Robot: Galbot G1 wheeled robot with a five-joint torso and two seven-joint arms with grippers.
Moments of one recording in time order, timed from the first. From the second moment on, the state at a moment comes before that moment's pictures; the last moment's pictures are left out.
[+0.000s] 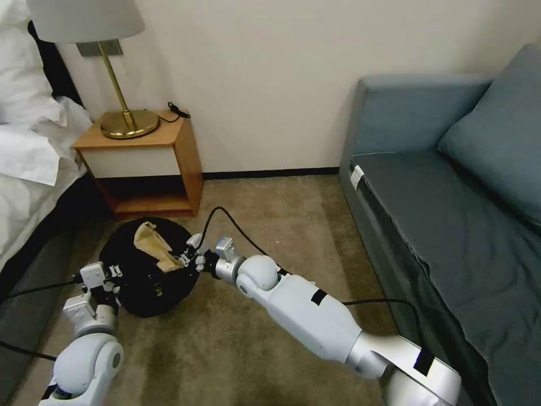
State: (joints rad) left arm 1.49 -1.16 -0.72 -1.90 -0.49 0.11 -0.34; right arm -0.52 1.55 -0.48 1.15 0.49 -0.14 -0.26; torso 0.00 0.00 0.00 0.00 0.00
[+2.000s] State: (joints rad) left arm 1.44 -1.16 -0.71 -1.83 -0.50 0.11 -0.34; right arm -0.57 1.30 -0.26 0.80 -0.24 -0.04 -0.53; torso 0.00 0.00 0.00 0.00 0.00
